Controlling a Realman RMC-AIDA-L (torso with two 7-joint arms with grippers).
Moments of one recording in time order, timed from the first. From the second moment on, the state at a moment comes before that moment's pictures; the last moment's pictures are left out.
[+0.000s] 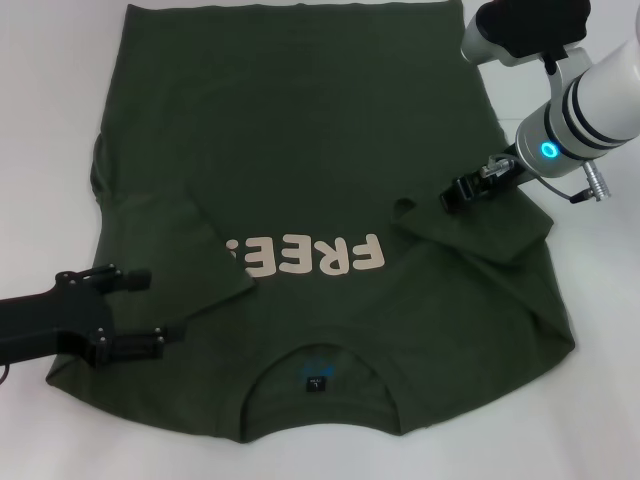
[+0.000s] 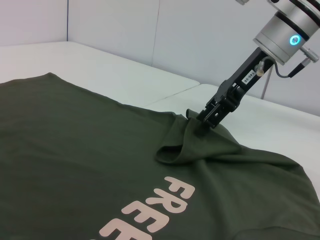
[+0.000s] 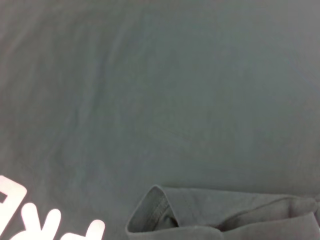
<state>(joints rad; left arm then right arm) -0.47 -2.13 0.40 0.86 2.27 1.64 -1.33 1.02 2.09 -1.05 -0.66 -2.92 -1.01 2.80</state>
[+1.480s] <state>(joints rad) -0.47 -2.13 0.40 0.86 2.27 1.64 -1.33 1.02 2.09 -1.14 -0.64 -2.92 -1.01 2.80</state>
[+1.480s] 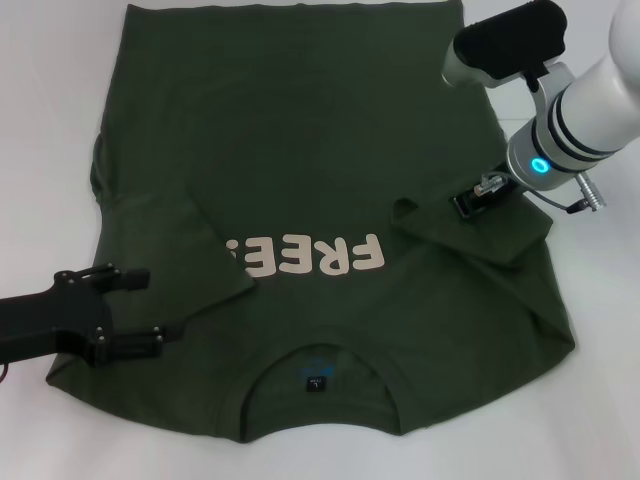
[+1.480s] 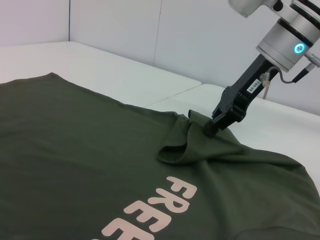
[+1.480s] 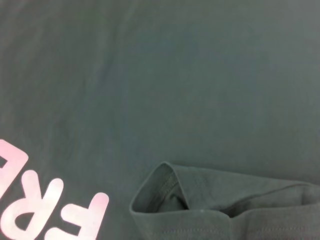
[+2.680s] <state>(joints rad) -0.47 -2.13 0.40 0.86 2.25 1.64 -1.34 0.98 2.07 -1.10 -0.84 -2.59 -1.18 2.66</state>
